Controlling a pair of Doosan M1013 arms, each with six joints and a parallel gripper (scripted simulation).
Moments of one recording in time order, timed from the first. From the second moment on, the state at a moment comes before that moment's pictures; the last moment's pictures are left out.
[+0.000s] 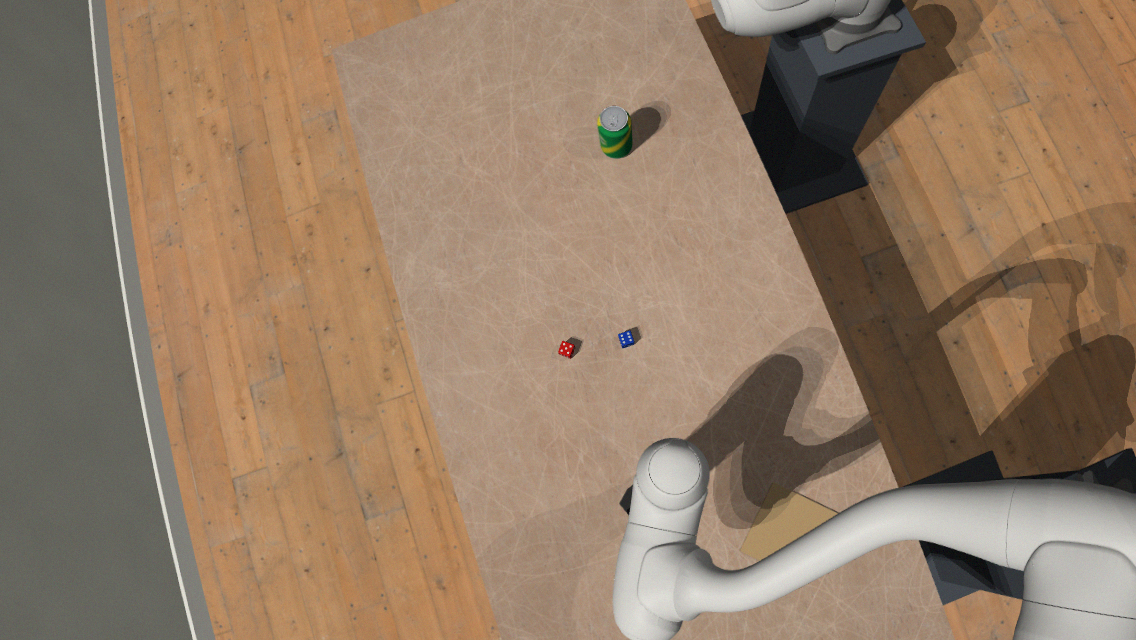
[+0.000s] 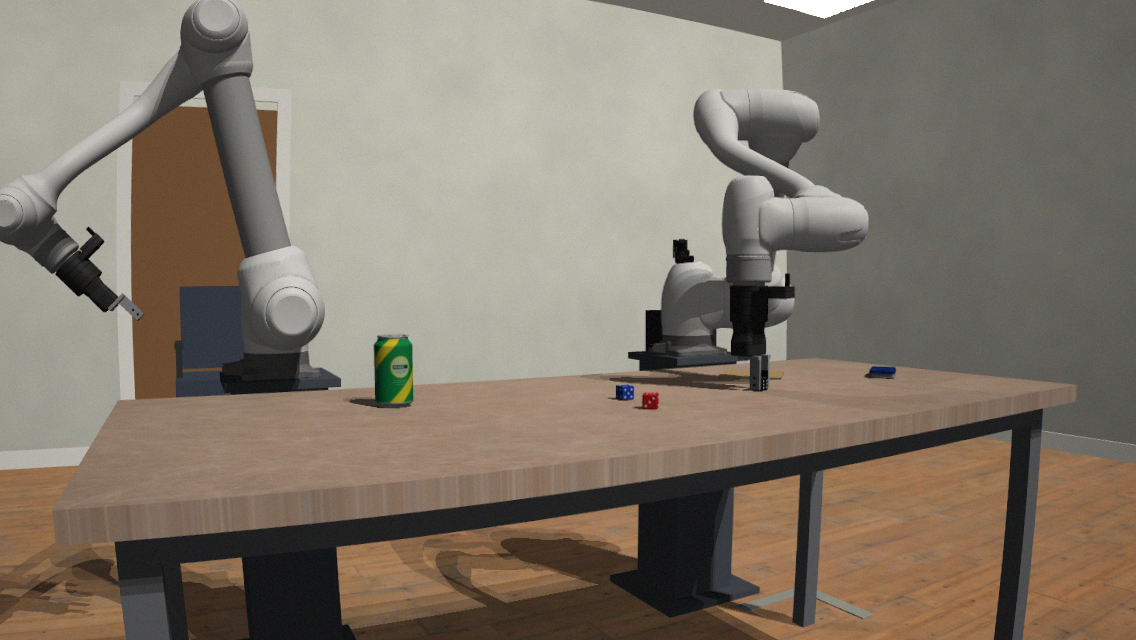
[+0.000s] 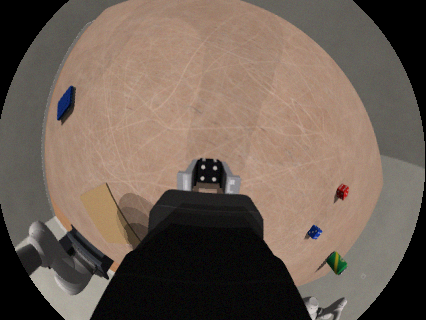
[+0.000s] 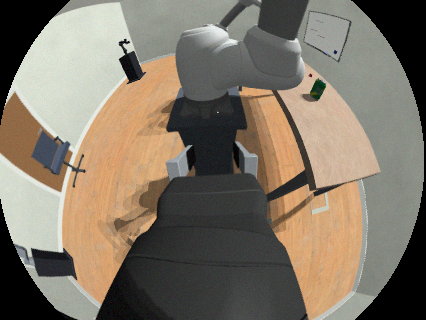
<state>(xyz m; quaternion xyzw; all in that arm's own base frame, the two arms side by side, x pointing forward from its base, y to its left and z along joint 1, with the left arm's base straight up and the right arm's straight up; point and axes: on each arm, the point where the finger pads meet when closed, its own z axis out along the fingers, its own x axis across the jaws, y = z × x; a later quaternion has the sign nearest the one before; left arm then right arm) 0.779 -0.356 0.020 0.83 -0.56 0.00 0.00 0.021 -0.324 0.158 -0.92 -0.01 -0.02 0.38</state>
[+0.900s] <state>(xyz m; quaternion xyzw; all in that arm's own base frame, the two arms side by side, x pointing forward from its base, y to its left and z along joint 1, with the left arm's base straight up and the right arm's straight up) 0.779 -0.356 0.112 0.83 -0.56 0.00 0.00 0.021 -0.324 0.158 -0.92 -0.01 -0.02 0.38</state>
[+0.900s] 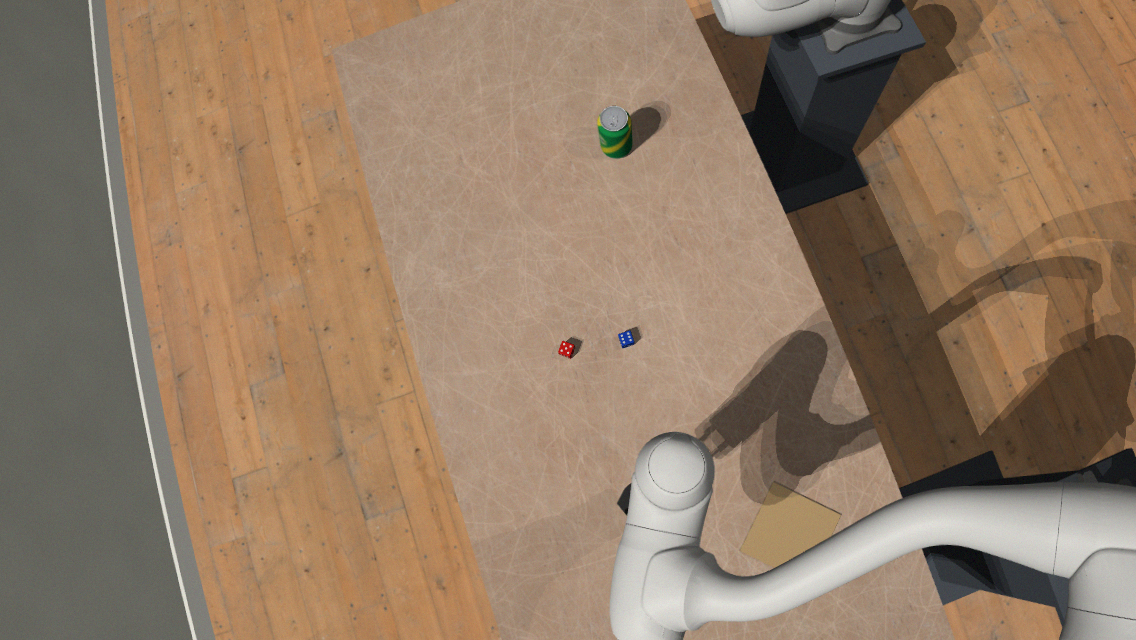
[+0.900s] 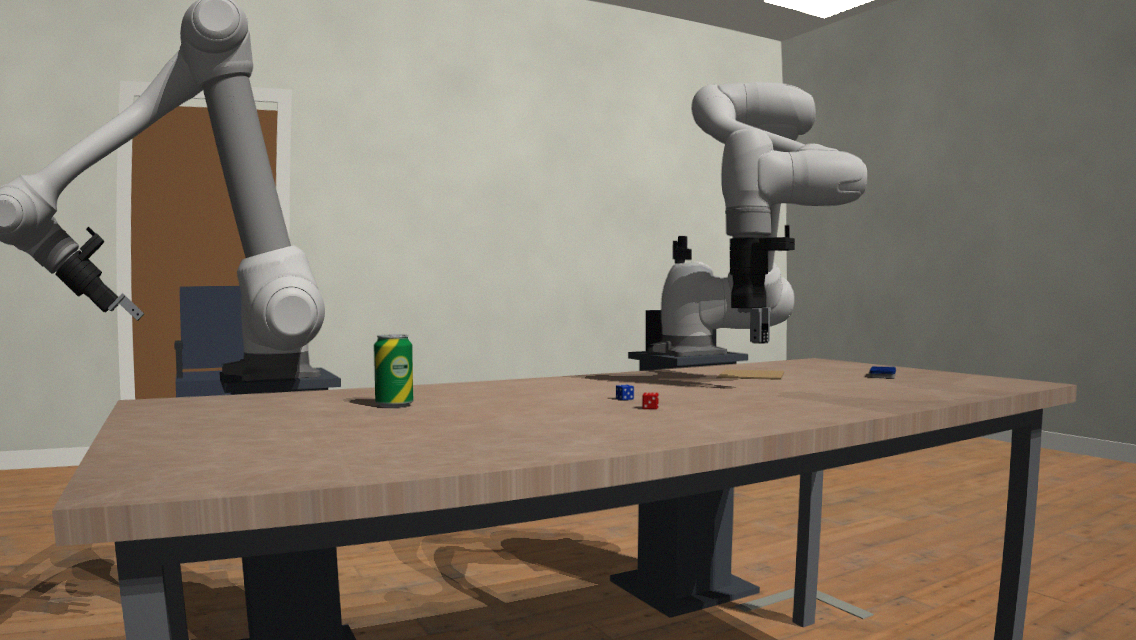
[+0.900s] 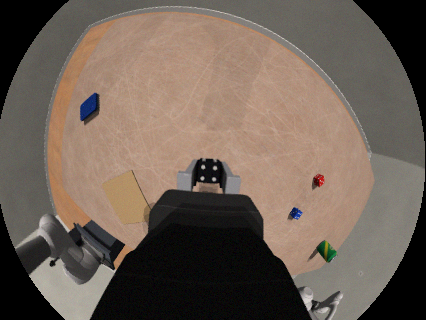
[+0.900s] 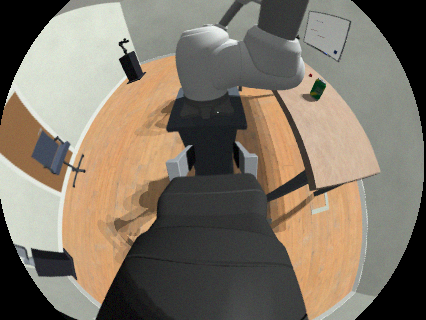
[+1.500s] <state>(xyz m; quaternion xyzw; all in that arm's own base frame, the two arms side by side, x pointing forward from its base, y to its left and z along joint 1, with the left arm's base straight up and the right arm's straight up) 0.779 -0.356 0.120 0.84 -0.55 0.00 0.00 0.021 -0.324 0.158 -0.92 -0.01 -0.02 0.38</state>
